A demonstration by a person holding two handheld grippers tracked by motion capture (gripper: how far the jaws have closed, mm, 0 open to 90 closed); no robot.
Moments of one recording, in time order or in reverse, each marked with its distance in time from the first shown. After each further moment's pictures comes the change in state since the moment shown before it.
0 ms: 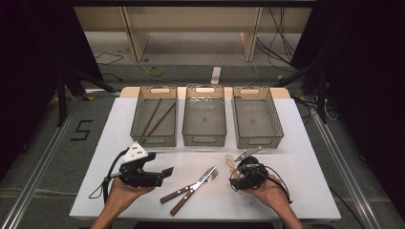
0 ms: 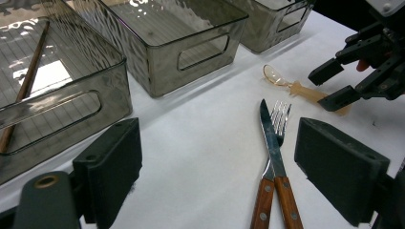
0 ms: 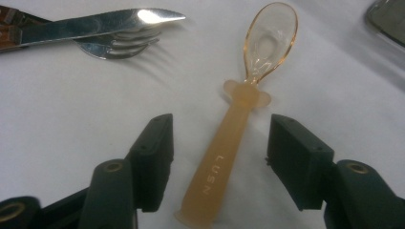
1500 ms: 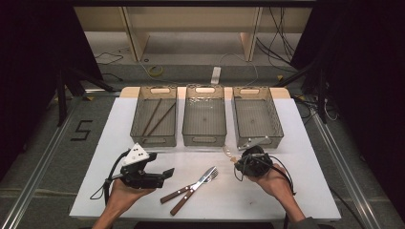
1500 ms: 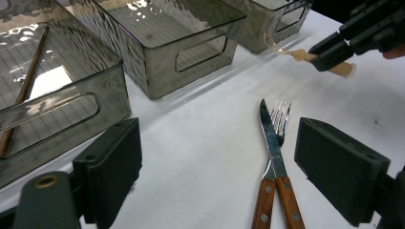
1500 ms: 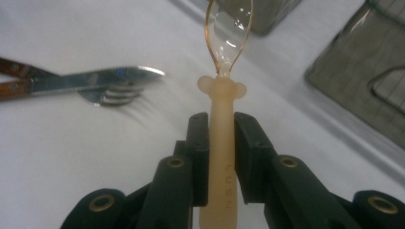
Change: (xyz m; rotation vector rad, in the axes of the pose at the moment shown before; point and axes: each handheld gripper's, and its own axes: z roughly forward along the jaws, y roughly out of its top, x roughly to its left) left arm -0.003 -0.003 0.002 -0.012 0.005 0.022; right arm -0.017 0.022 -0.025 -0.109 -0.017 -0.018
